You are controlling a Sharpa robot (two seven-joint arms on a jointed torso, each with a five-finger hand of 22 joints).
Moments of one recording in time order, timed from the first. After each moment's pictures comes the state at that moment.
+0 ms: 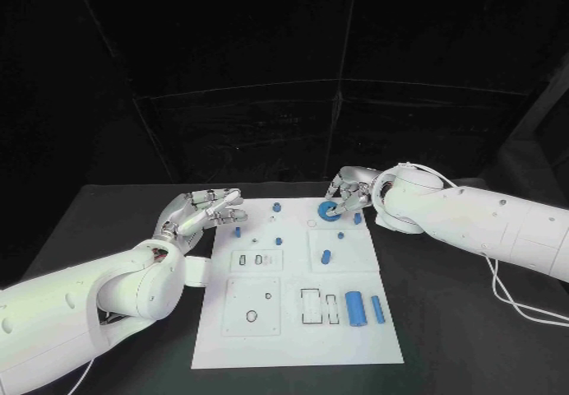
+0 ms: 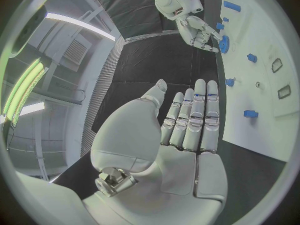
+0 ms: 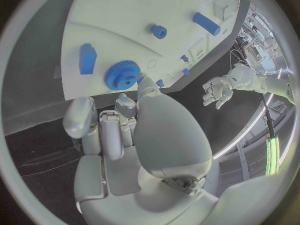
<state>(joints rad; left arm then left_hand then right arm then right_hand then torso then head) 1.15 -0.87 -0.03 1.62 0.02 -0.44 0.49 1.31 0.03 0.10 0.03 0.07 0.88 0.22 0.15 0.06 0.96 0.17 0.17 0.07 1.08 0.12 0.21 0.22 0.17 0.93 0.24 0.28 0.11 1.30 -0.70 0.00 1.23 -1.36 -0.09 -0.21 1.48 -0.09 -0.06 0.26 0.28 0.82 0.15 0.16 0.07 1.29 0.06 1.11 1.04 1.47 -0.02 1.48 1.31 0.12 1.34 0.09 1.31 1.03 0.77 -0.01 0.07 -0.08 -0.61</state>
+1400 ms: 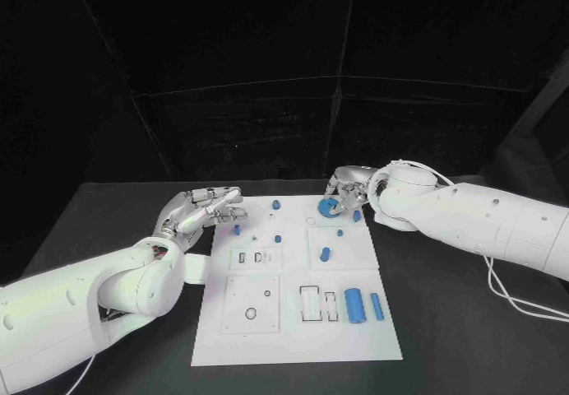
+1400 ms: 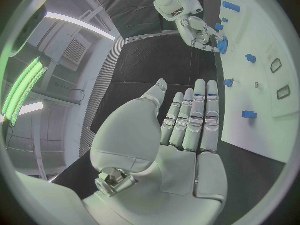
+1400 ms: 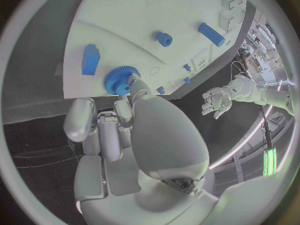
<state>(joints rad) 1.15 -0.86 -0.03 1.61 0.02 -0.43 0.49 1.32 0.03 0.10 0.03 0.07 0.88 0.22 0.14 0.06 0.96 0.17 0.17 0.07 1.08 0.12 0.20 0.22 0.17 0.93 0.24 0.28 0.11 1.30 -0.69 0.00 1.23 -1.45 -0.06 -0.22 1.60 -0.04 0.06 0.14 0.20 0.88 0.16 0.20 0.07 1.33 0.07 1.22 1.18 1.47 -0.01 1.50 1.31 0.12 1.35 0.09 1.34 1.07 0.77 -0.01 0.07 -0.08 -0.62</state>
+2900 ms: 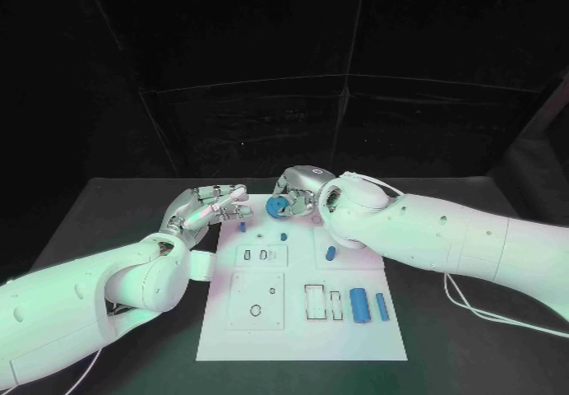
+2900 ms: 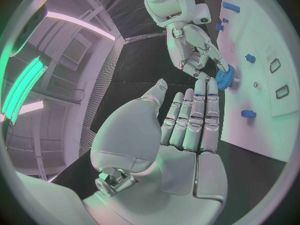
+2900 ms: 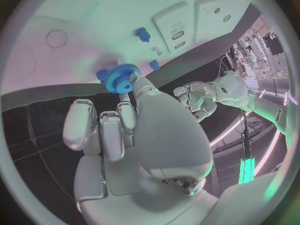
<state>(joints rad) 1.15 -0.86 -0.03 1.61 0.02 -0.43 0.48 1.32 0.03 0.10 0.03 0.07 0.88 0.22 0.14 0.06 0.96 0.17 0.17 0.07 1.08 0.12 0.20 0.23 0.17 0.93 0.24 0.27 0.11 1.26 -0.50 0.00 1.28 -1.54 -0.28 -0.24 1.50 -0.06 0.16 0.16 0.26 0.96 0.14 0.20 0.06 1.38 0.04 1.28 1.25 1.47 -0.02 1.50 1.31 0.10 1.38 0.08 1.38 1.14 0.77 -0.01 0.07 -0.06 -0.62</state>
